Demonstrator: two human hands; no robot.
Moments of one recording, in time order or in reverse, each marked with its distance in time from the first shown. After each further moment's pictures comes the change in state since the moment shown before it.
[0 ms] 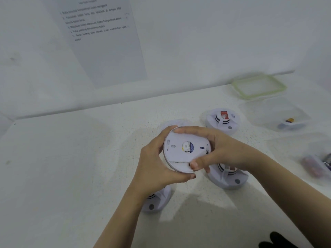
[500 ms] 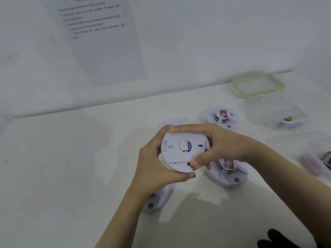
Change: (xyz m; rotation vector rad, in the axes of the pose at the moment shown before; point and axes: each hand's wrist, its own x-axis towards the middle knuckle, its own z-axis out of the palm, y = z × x) left_hand -0.002 -0.002 0.002 -0.038 0.013 0.023; right_hand 0.004 -0.016 -0.004 -0.129 -0.079 0.062
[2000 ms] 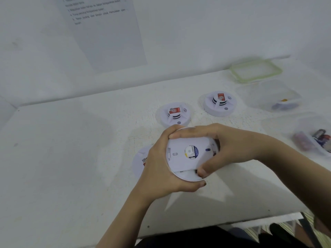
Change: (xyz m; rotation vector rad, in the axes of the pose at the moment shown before) left_hand -0.057 0.025 0.013 -0.009 -0.088 -0.059; right_hand -0.042 -0.013 0.041 -0.147 -0.100 -0.072
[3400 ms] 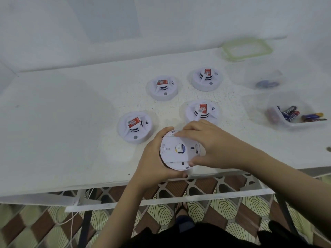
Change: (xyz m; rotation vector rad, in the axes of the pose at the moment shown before) left_hand -0.066 -0.017 0.060 0.117 0.002 -0.153; right_hand -0.070 0.030 0.050 -0.791 0.139 0.105
